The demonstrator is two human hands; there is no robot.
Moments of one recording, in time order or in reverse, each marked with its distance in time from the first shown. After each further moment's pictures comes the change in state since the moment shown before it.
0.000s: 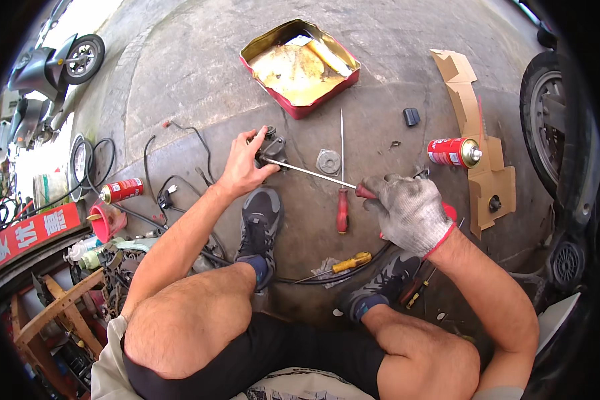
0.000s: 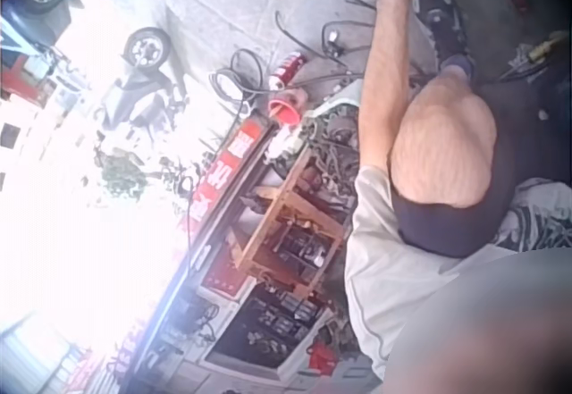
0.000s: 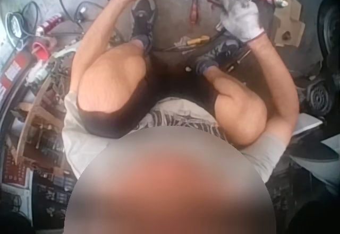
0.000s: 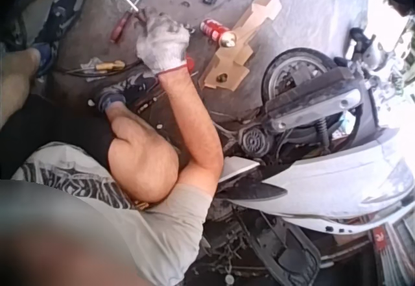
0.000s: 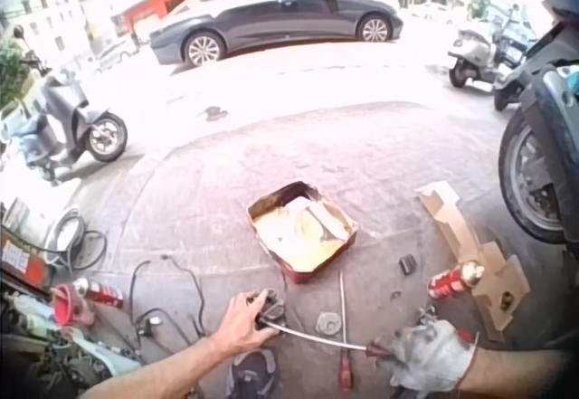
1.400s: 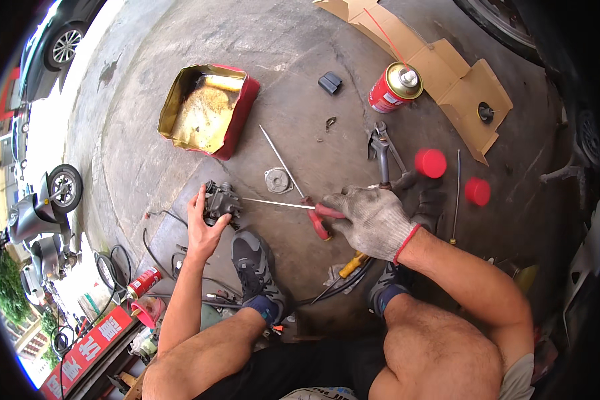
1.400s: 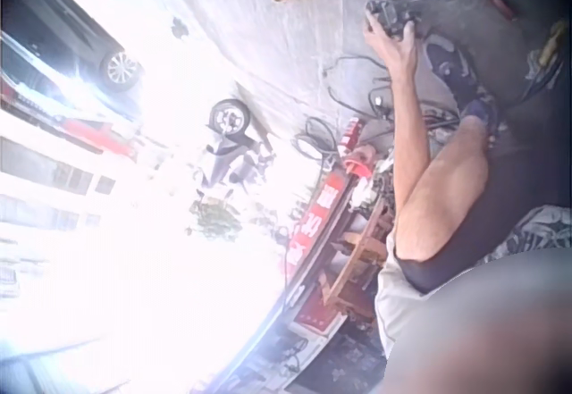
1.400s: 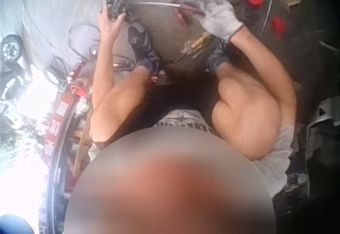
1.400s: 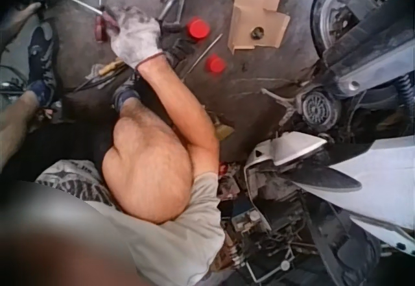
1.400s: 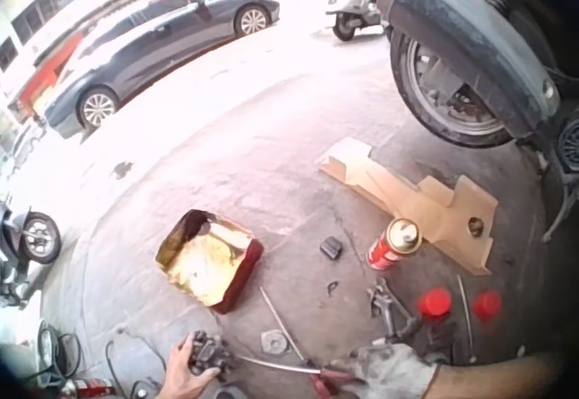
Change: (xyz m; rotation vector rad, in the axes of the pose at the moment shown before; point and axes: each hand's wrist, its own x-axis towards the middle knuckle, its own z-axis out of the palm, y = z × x) left_hand 0.005 0.005 -0.009 0.006 -0.105 0.013; right_hand -0.060 0.032 0.090 0.342 0.124 0.304
